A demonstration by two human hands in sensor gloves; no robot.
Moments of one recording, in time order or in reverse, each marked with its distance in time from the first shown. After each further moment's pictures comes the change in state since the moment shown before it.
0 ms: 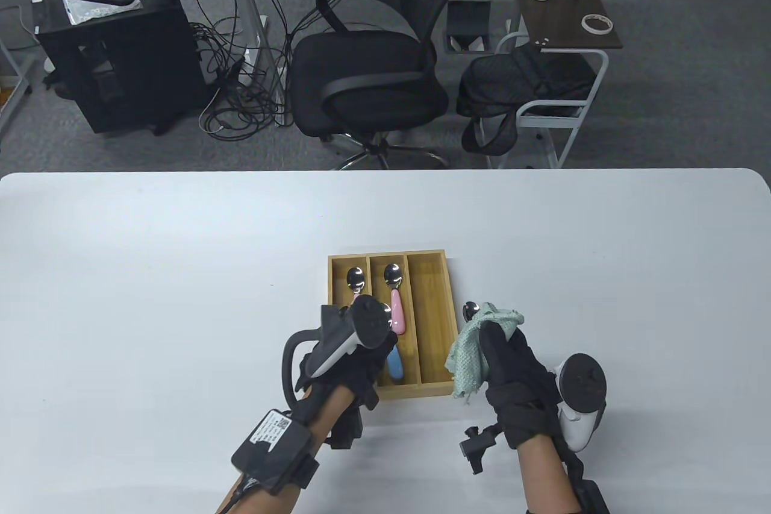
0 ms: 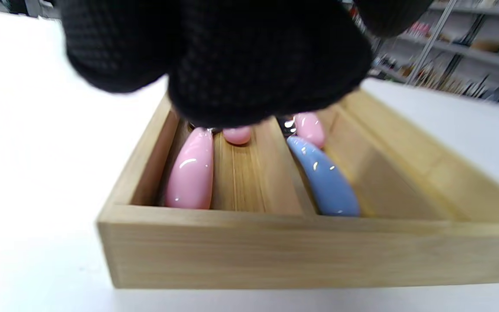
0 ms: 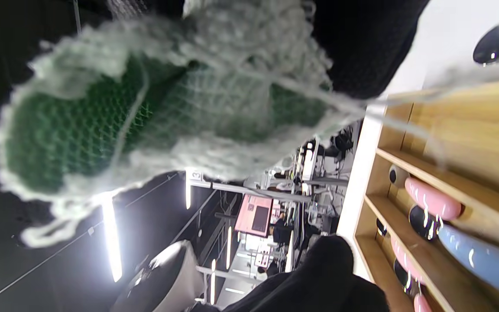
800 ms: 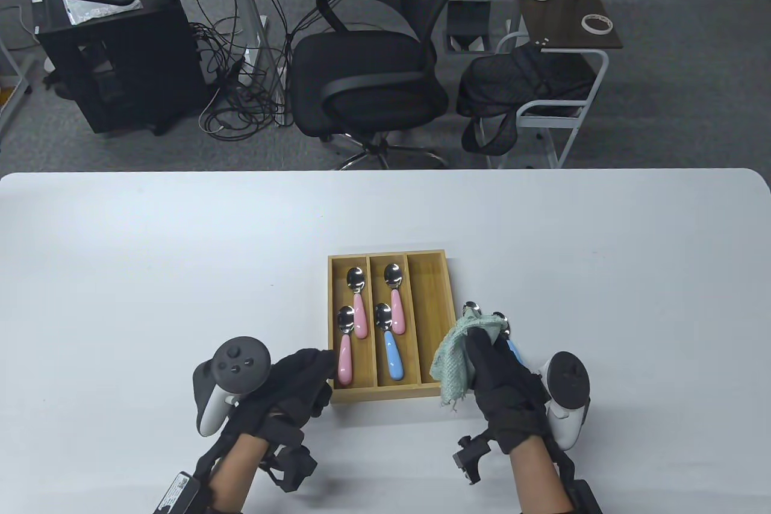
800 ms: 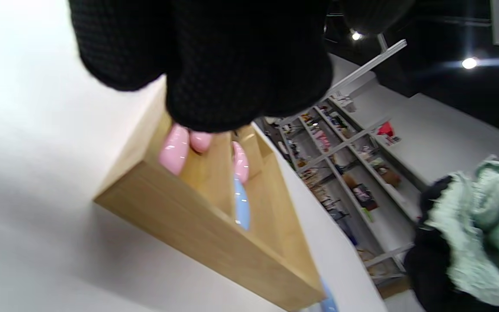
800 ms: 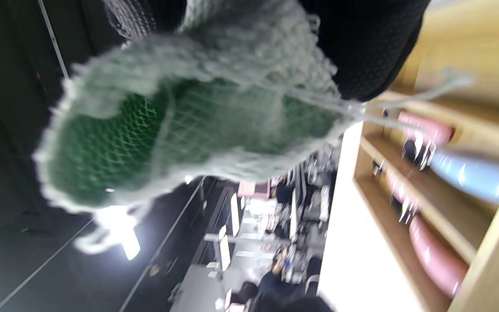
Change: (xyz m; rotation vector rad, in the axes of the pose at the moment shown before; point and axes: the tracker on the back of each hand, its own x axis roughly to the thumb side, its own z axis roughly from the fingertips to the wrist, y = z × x) left_hand -0.095 -0.008 0.049 0.057 -0.245 0.646; right_hand -0.010 0.022 -0.001 0.183 0.041 -0.131
